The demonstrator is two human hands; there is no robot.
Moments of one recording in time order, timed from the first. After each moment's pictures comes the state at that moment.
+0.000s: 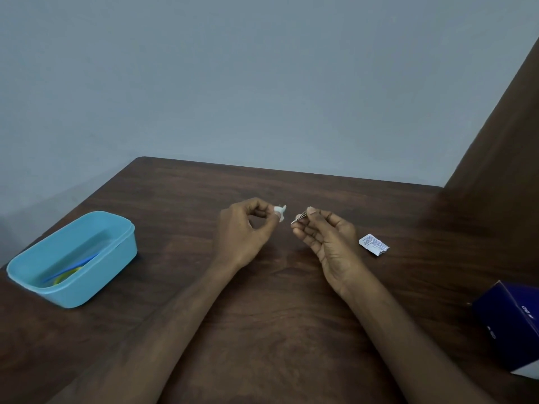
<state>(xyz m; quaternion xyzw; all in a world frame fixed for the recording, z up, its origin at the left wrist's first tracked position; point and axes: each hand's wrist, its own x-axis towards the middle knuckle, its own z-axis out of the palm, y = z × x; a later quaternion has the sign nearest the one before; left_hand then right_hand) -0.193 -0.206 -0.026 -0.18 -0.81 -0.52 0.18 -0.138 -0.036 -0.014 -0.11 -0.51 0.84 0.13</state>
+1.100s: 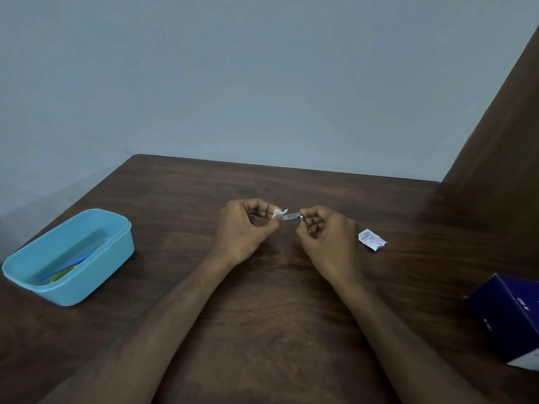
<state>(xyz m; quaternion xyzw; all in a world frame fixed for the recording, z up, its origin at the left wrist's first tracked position) -0.204 -0.204 -0.035 -0.20 -0.77 -0.60 0.08 -0.139 -0.027 -0.031 -0.01 -0.85 0.40 0.33</state>
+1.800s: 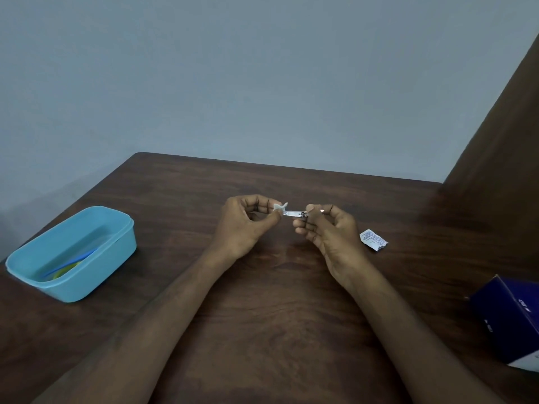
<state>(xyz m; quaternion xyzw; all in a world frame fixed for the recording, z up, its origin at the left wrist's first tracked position) -0.205 -0.206 -0.031 -0.21 -0.73 -0.65 0.07 -0.143 -0.028 -0.020 -0.09 -0.59 0.79 0.14</state>
